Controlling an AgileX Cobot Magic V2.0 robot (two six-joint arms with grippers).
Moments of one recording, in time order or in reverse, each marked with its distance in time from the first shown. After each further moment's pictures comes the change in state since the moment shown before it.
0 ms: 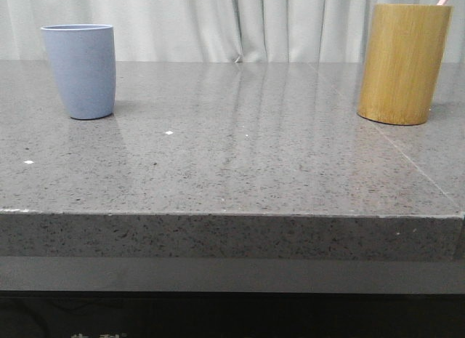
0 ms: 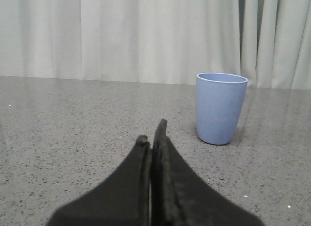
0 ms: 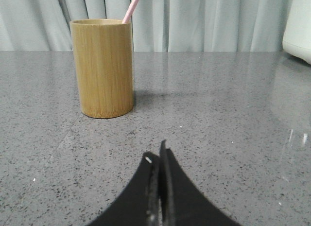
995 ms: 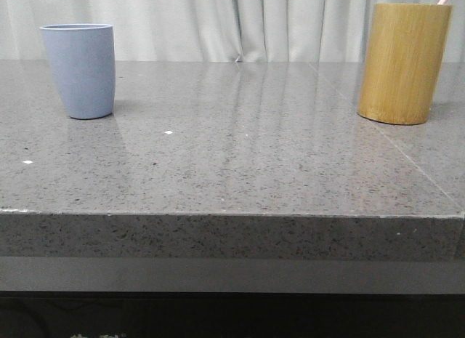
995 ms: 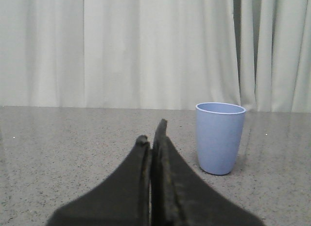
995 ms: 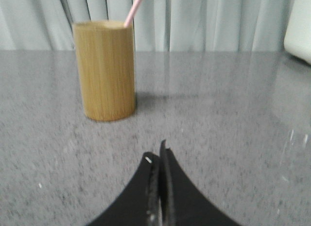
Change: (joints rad) left arm 0.000 0.000 -0.077 0.020 -0.003 0.004; right arm 0.000 0.000 -0.069 0.000 0.074 0.000
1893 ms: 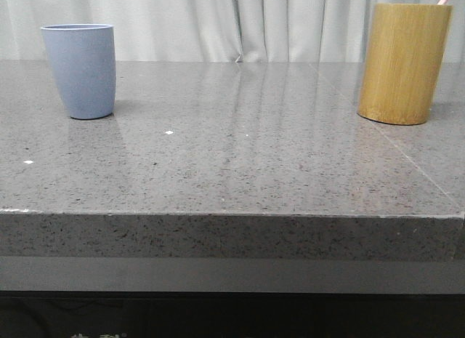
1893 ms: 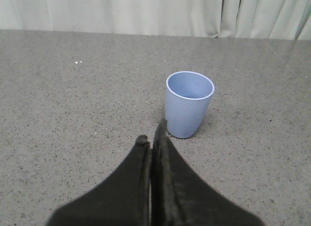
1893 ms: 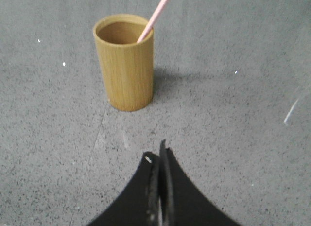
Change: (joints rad) left arm 0.000 0.565 -0.754 -0.062 0.692 -0.002; right arm 0.000 0.563 -0.732 0.000 0.607 0.000
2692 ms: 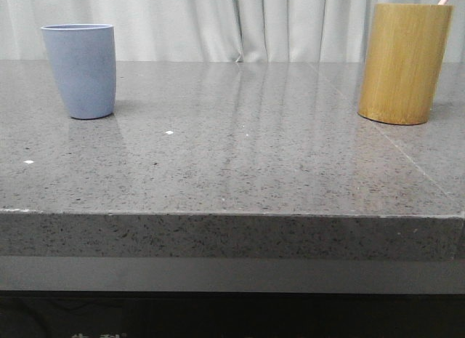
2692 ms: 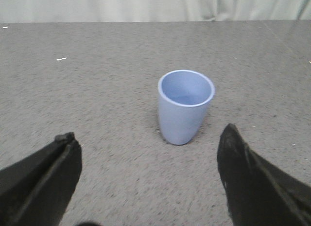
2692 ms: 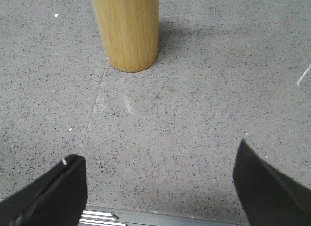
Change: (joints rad) left arm -0.078 0.258 -0.098 -0.008 -0.090 0.055; right arm 0.000 0.096 0.000 0.018 0.056 -0.030
